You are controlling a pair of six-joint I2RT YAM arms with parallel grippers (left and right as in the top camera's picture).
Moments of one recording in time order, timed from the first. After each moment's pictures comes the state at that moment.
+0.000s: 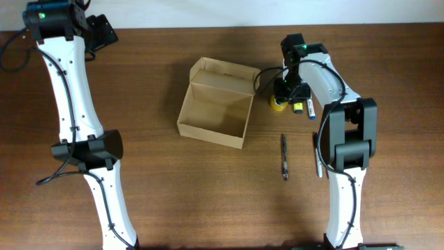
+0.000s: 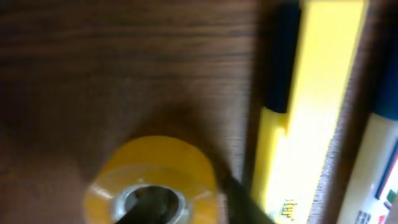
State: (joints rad) left arm 0.12 2.51 3.09 -1.66 -0.16 -0.38; right arm 0.13 2.41 2.00 -1.11 -0.01 0.18
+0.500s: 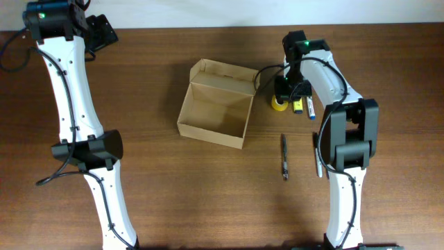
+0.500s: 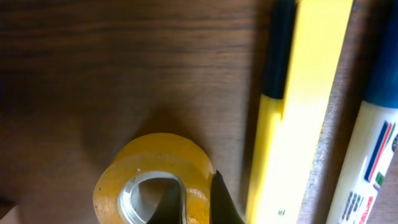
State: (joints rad) left arm 0.12 2.51 3.09 -1.66 -0.16 -0.38; right arm 0.13 2.41 2.05 -1.18 -0.04 0.17
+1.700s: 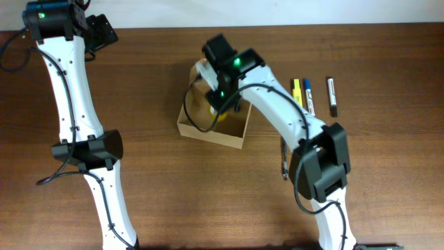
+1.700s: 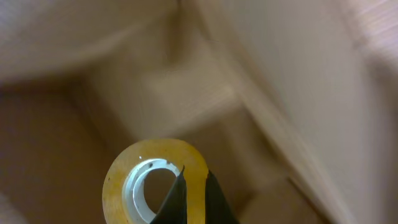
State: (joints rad) left arm 0.12 2.51 3.09 -1.66 -0.16 -0.38; right arm 0.56 2.25 2.01 -1.10 -0.07 -0.16
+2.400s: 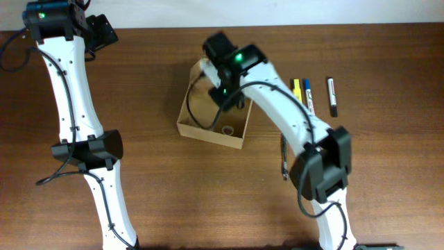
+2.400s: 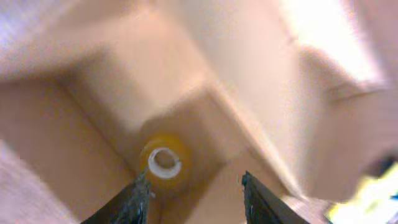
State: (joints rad) left arm 0.12 2.51 3.09 -1.66 -0.16 -0.38; right arm 0.56 2.23 2.20 -1.27 0.02 -0.14
